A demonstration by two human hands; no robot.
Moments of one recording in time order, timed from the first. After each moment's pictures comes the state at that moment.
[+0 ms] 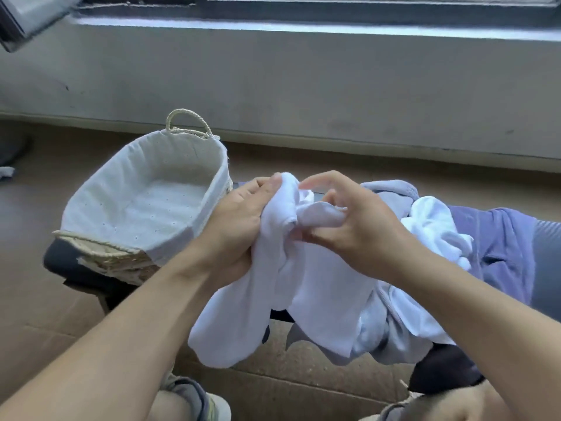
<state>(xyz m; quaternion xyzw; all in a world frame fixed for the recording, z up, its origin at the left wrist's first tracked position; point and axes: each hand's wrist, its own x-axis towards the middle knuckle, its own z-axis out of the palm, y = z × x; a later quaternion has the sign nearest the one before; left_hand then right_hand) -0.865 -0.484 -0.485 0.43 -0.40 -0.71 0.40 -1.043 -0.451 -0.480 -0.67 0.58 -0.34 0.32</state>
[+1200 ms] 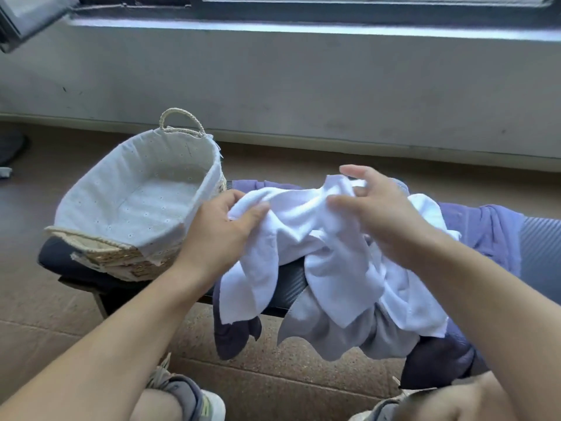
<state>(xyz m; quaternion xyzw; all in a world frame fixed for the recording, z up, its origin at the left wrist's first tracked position) -0.848 -0.474 -0.506 0.59 -0.60 -0.38 0.37 -1.074 -0.463 -0.484 -0.45 0.66 -0.42 0.44</state>
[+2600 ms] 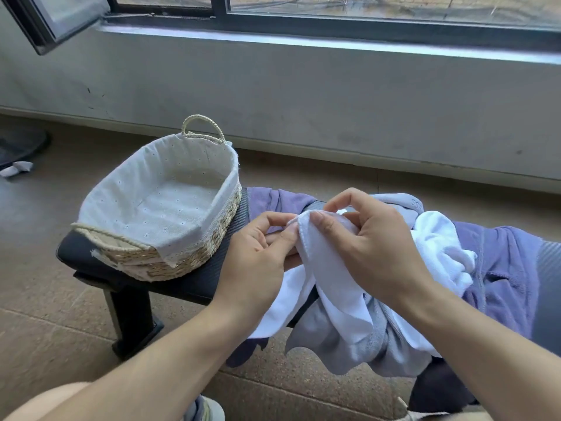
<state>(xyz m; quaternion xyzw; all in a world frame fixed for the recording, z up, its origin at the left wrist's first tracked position) -0.881 -0.433 -0.495 0.43 -0.40 -0.63 0.51 -1.040 -0.439 -0.491 -0.63 0.58 -0.44 0.26</state>
